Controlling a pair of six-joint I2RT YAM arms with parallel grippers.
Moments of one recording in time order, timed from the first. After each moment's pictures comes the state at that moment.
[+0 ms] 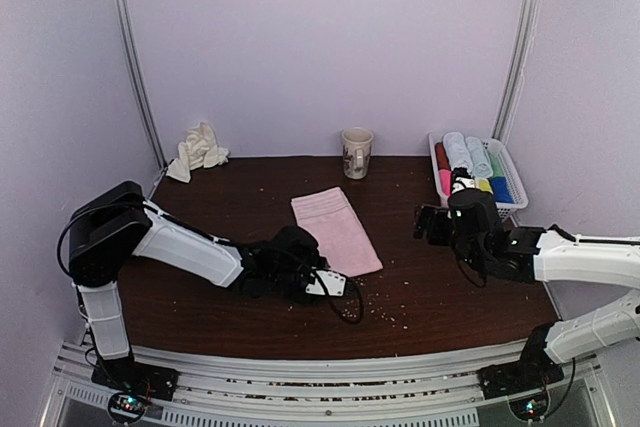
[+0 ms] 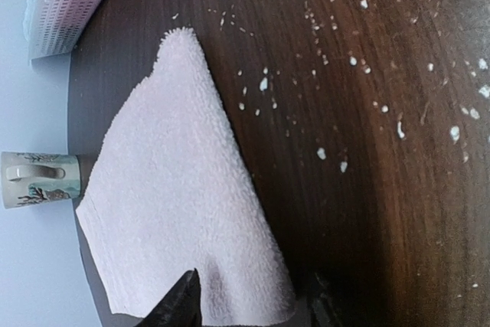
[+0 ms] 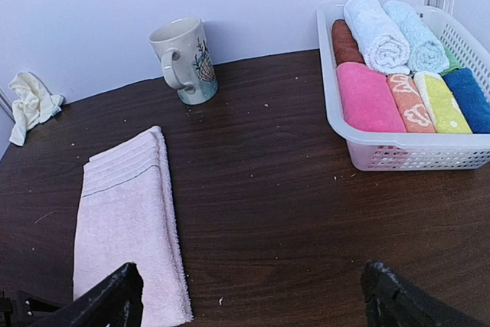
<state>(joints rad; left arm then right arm) -1.03 1.92 0.99 0.17 -0.14 0.97 0.79 1.16 0.65 0.01 0.64 0.55</state>
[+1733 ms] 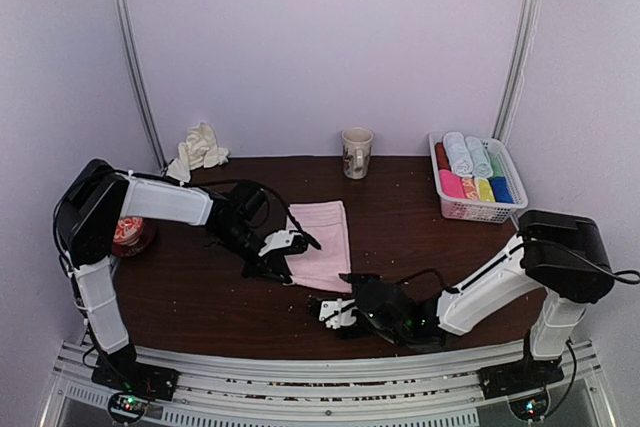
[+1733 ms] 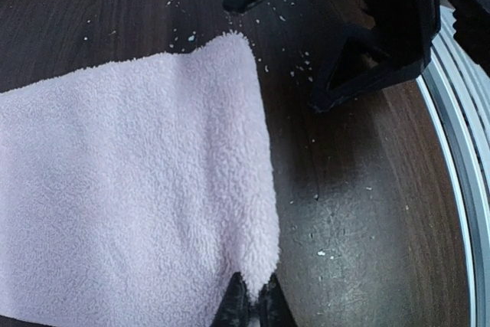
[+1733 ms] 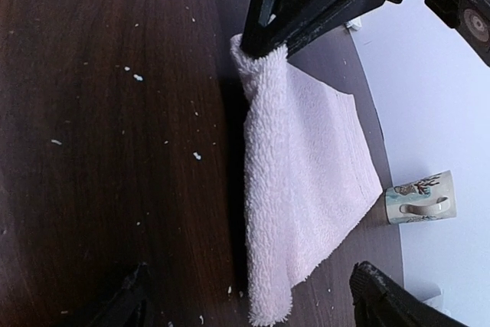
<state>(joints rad) -0.63 1.90 1.16 -0.50 0.71 0.95 1.25 1.82 0.66 0.60 0.52 -0.67</state>
